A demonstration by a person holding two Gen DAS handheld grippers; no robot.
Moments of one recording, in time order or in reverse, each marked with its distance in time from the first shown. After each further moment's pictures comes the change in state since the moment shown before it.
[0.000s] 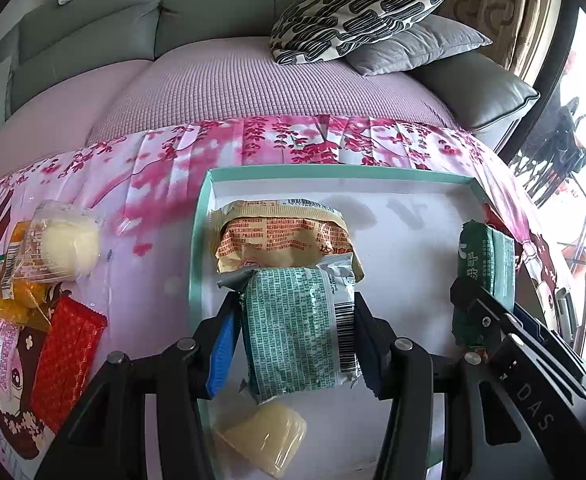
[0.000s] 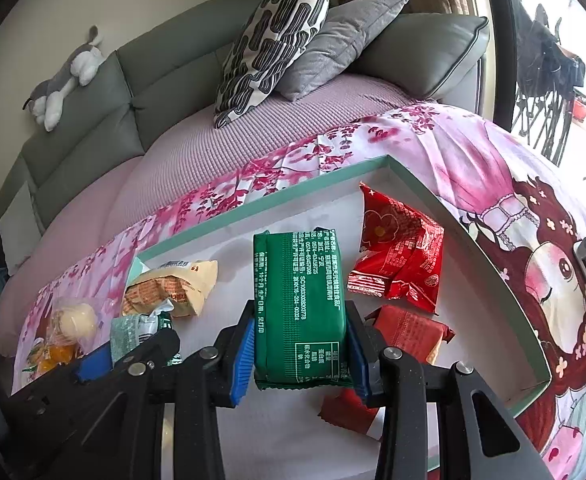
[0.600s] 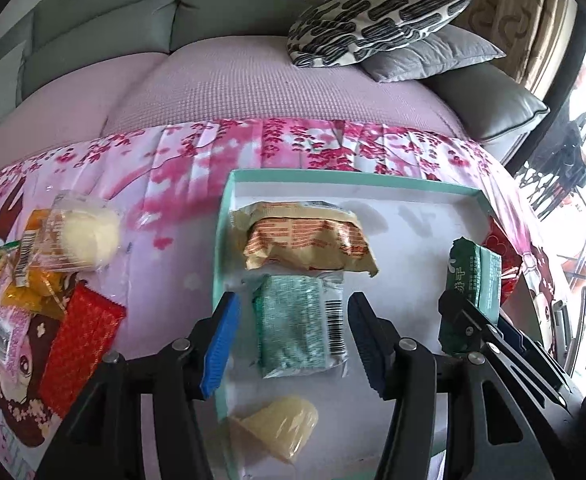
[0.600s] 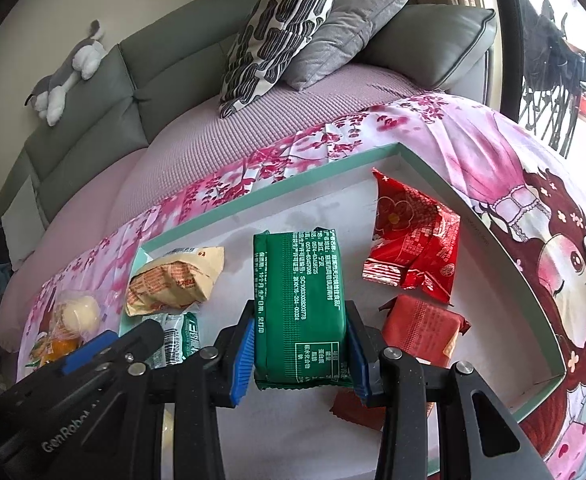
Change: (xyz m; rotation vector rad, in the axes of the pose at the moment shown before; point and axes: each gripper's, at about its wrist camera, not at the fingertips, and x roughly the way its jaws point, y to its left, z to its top) left arm -0.012 0.012 0.002 -0.063 0.008 0.032; right arm 0.007 0.004 -0.002 -0.006 0.034 0.023
